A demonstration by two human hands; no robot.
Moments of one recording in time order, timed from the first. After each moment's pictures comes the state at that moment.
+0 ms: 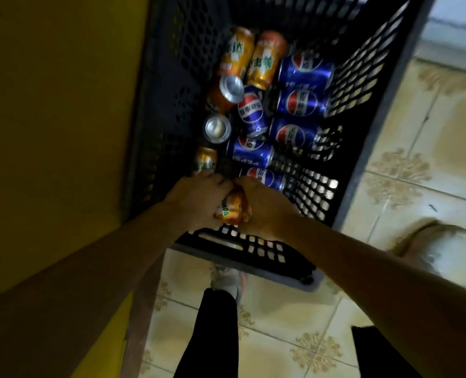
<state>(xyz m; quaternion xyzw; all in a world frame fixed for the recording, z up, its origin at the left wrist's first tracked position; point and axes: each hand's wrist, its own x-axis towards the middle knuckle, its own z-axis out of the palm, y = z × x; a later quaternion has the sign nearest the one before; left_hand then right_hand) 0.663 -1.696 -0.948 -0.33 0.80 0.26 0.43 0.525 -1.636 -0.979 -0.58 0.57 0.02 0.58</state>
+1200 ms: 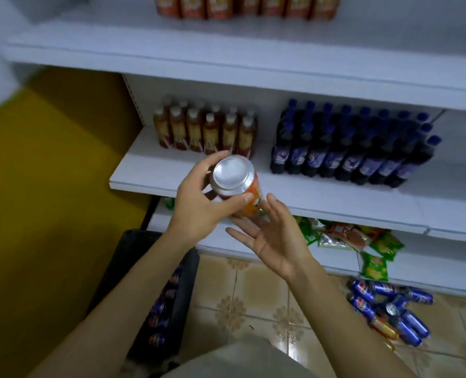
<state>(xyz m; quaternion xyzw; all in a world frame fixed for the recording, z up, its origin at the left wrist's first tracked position) 0.262 -1.614 -0.282 -0.37 0.65 0.53 -0.40 0.128 -1.541 -0.328 -0.03 0.36 -0.62 0.69</state>
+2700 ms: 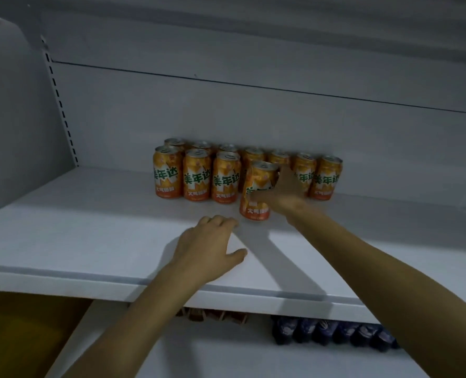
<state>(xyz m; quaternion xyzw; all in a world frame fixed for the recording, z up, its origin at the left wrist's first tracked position) 0.181 -1.942 -0.184 -0.35 0.92 0.08 -0.15 -0.001 -1.932 -0.133 -0.44 0.77 -0.44 0.13</state>
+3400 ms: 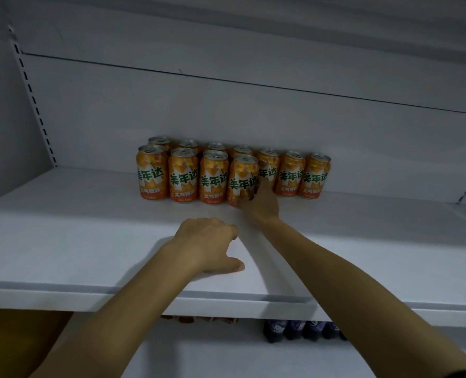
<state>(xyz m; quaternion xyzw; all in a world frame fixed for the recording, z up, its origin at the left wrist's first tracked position) 0.159 -1.951 -0.155 -0.28 0.96 0.00 0.02 -0.012 -1.969 -0.189 -0.42 0.78 -0.47 0.10</state>
